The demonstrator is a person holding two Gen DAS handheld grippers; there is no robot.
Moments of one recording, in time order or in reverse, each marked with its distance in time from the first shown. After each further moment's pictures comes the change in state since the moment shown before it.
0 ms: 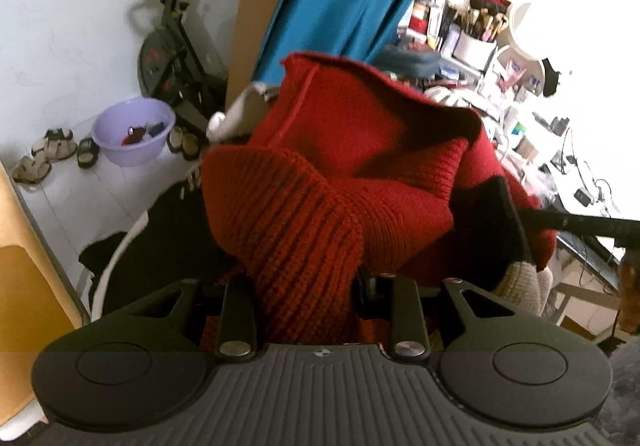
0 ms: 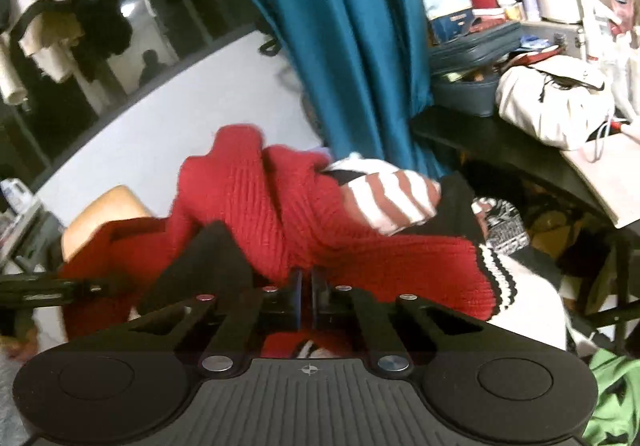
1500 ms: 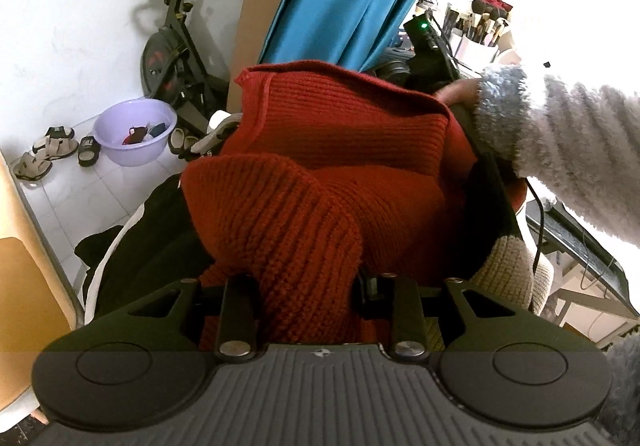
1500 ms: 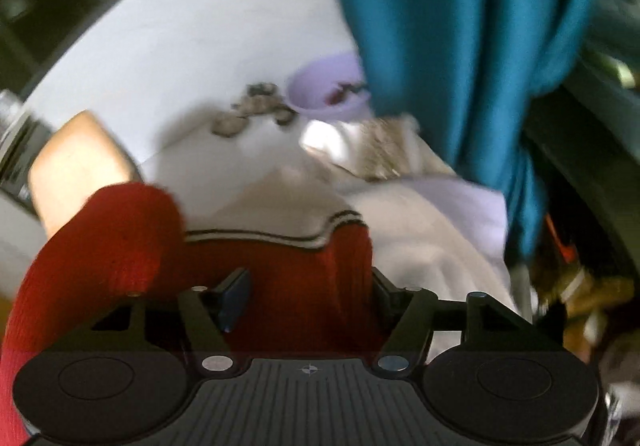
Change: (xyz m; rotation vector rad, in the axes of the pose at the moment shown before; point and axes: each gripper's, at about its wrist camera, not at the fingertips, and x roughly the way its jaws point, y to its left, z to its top) left arm 0.001 -0.007 -0.014 -0.019 -0.031 0.006; right arm 0.307 -0.008 0.154 -0.091 0.397 -0.027
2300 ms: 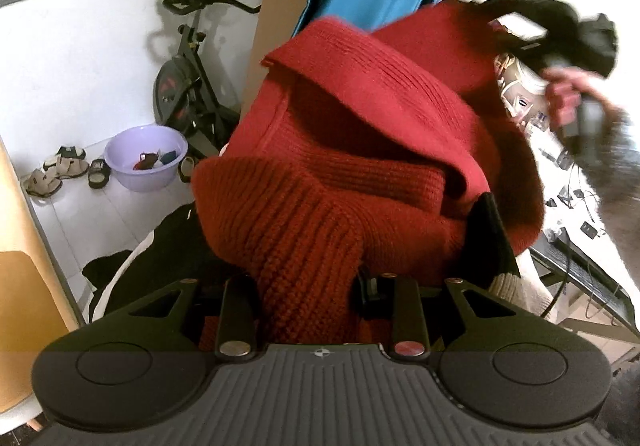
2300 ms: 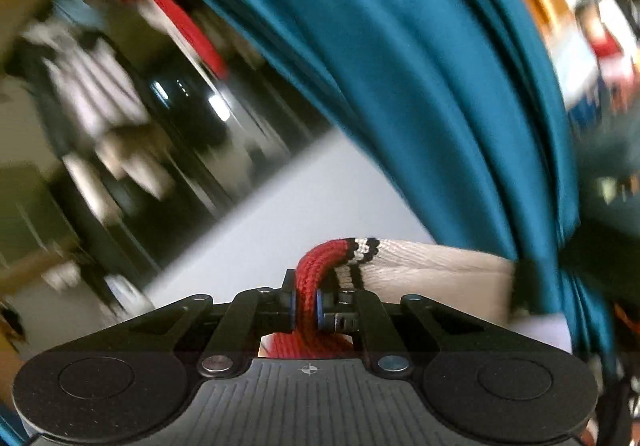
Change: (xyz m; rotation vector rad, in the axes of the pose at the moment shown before) left arm -0.009 -0.005 0.006 -0.017 -0.112 0.032; right arm -0.248 -0.007 -0.080 0.076 -0.790 0.480
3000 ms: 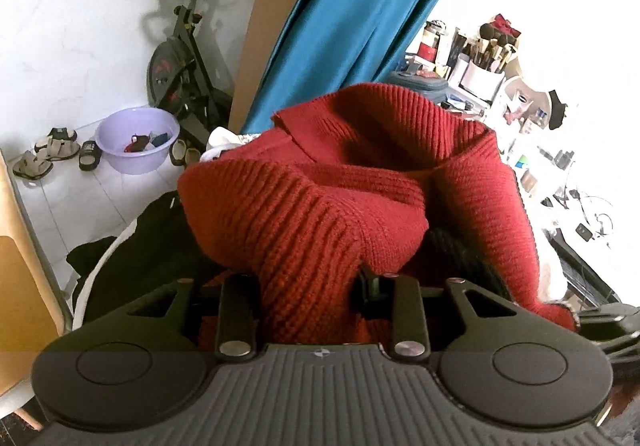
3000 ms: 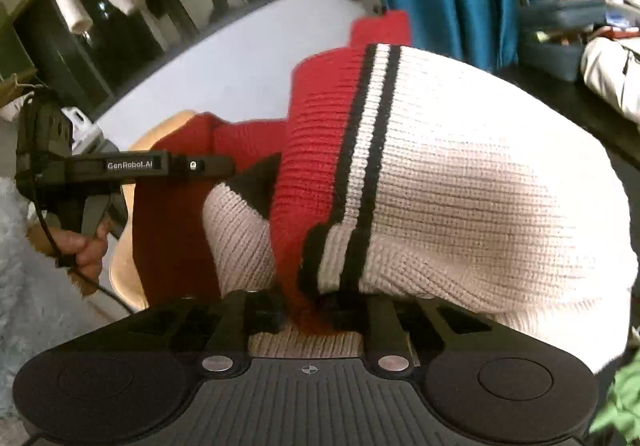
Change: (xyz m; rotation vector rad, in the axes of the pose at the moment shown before) left arm 0.020 0.000 0.004 -0.039 0.053 -0.029; right arm -0.108 0.071 -0.210 -0.122 0.554 -0.282
